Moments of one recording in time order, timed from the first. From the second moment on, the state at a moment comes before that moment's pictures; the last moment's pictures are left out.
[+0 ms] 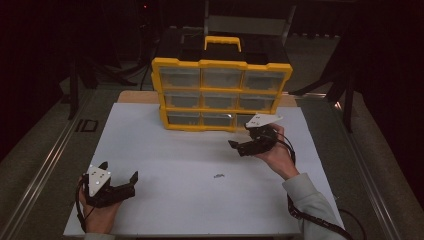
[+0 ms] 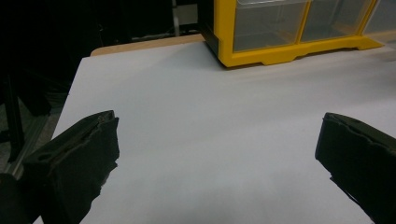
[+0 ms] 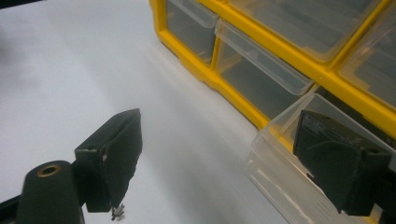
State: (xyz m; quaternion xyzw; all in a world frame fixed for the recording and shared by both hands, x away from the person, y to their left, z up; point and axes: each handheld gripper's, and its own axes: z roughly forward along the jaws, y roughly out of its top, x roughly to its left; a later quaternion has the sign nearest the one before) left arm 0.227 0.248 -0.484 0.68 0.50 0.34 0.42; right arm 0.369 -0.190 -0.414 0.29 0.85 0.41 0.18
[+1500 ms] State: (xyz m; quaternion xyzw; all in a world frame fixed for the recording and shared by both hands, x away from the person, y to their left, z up) left arm 0.226 0.248 -0.483 0.68 0.50 0.34 0.42; right arm 0.362 -0.160 -0.428 0.21 0.91 0.33 0.13
